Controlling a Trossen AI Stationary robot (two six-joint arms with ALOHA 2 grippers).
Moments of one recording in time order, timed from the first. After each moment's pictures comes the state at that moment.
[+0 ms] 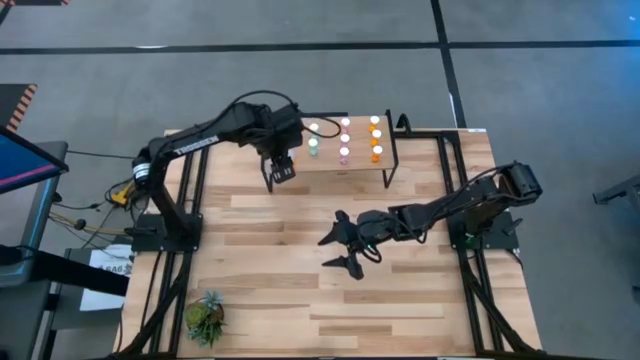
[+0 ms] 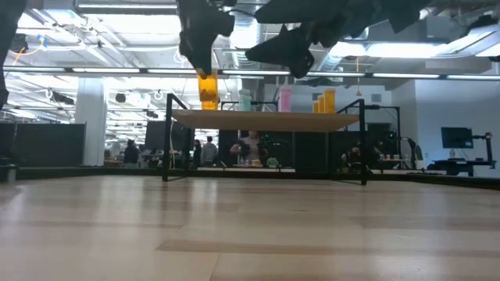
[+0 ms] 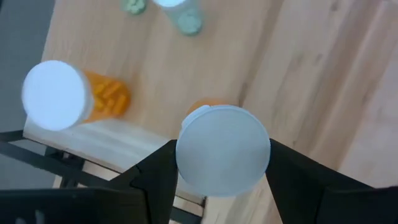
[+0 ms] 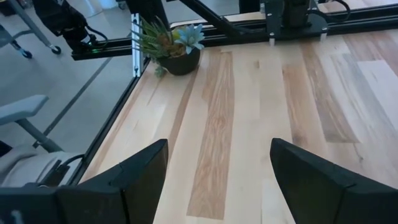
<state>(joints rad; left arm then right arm) 0.38 1.72 1.81 -1.34 -0.11 0.04 0.21 1.59 0.91 0.31 -0.07 0.21</state>
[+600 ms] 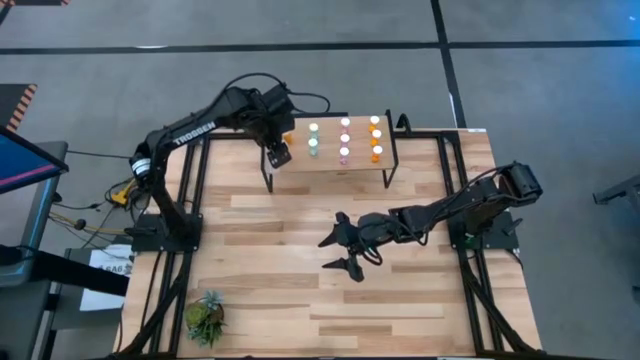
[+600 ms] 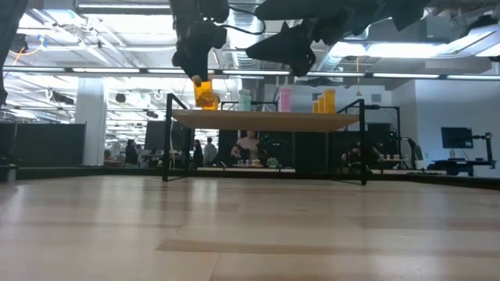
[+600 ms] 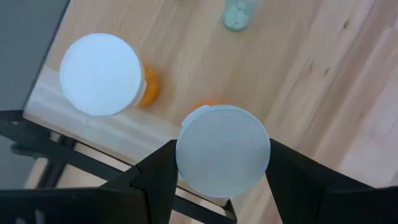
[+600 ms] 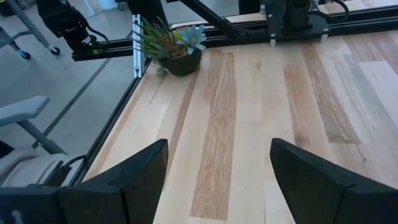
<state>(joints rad) 0.54 1.72 1.80 -1.32 0.02 0.06 0.23 1.59 0.91 0.32 -0.05 0.22</state>
